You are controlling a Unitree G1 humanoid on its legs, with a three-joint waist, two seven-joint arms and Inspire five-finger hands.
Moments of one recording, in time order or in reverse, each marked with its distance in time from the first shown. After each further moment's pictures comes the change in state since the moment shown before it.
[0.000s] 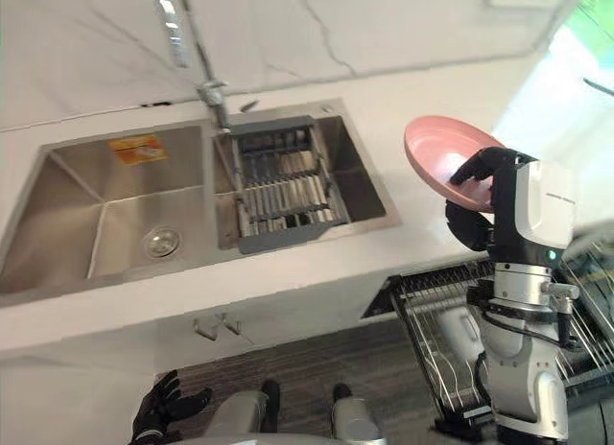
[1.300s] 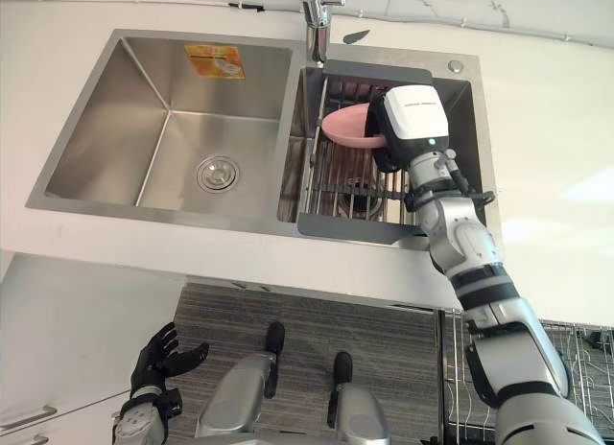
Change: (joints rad) left arm -0.088 0.071 -0.067 -0.092 -0.038 -0.027 0.019; right arm -0.739 -0.235 0.514 0.597 -0.094 0.076 0.113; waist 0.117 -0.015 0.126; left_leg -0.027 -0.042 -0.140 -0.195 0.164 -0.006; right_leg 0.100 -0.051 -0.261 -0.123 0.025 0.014
